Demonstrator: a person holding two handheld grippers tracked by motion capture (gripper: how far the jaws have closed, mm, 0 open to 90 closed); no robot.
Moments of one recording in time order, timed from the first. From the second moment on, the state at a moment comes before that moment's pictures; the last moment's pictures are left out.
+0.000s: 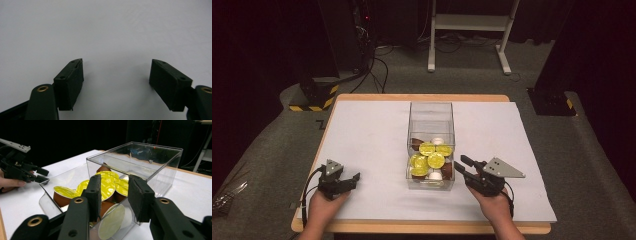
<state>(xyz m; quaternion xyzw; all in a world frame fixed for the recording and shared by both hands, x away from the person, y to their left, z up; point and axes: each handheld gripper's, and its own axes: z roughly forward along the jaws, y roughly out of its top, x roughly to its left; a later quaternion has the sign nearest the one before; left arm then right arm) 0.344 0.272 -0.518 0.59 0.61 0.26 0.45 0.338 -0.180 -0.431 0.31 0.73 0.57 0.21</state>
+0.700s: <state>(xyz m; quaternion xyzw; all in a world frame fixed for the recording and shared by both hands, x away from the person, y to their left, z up) 0.344 0.272 -0.518 0.59 0.61 0.26 0.46 0.355 -0.146 -0.425 0.32 0.77 0.52 0.18</state>
